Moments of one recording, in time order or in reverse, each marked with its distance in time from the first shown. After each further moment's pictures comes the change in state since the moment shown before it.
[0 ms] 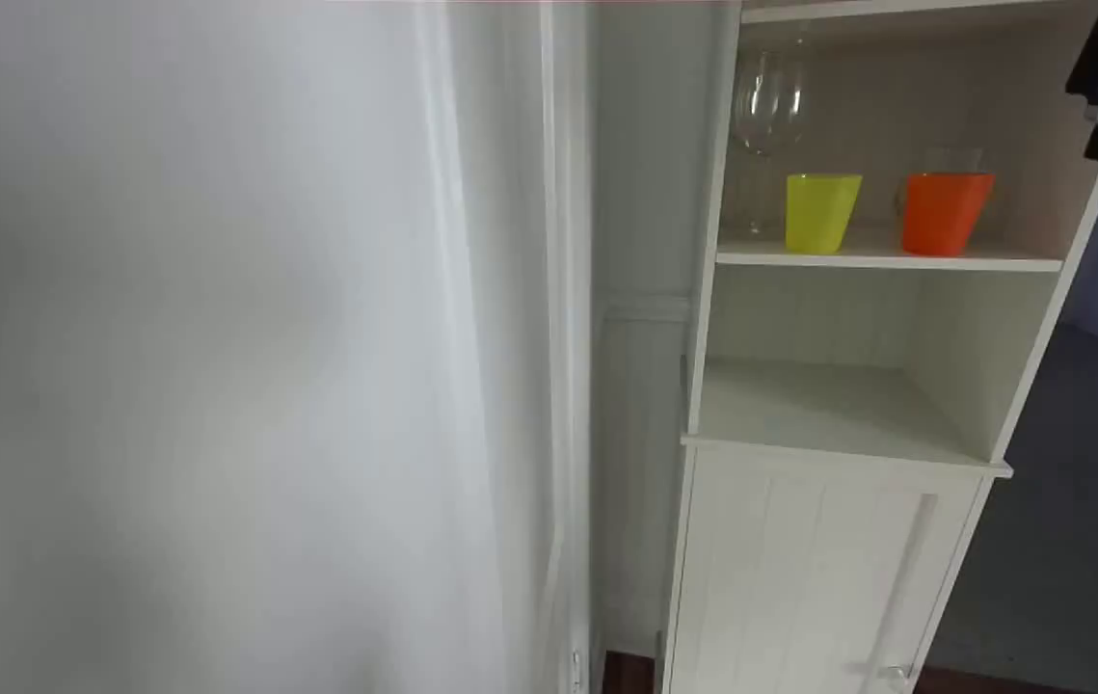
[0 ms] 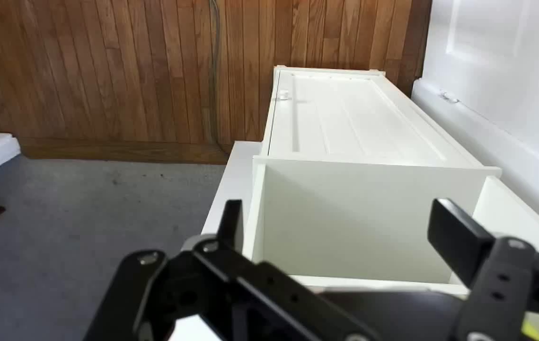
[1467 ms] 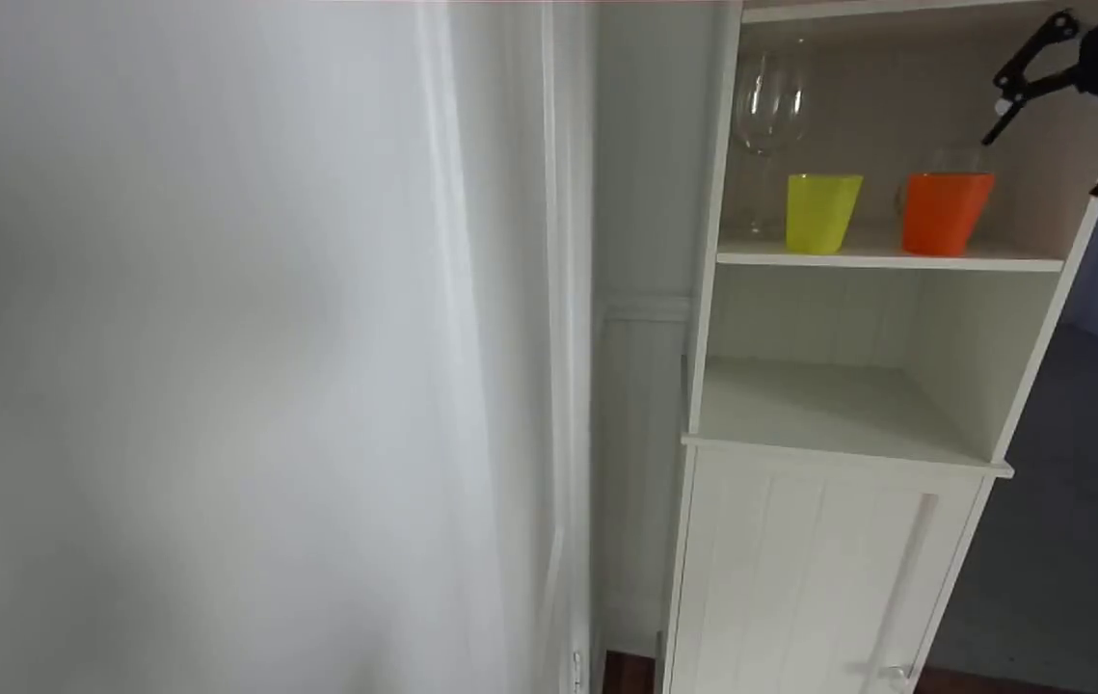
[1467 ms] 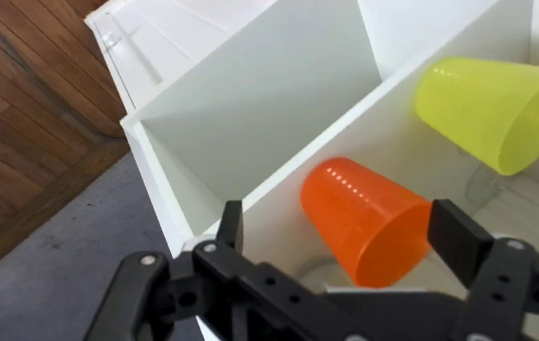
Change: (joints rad) arm -0.007 0.054 -0.060 -0.175 0.229 0.645 0.424
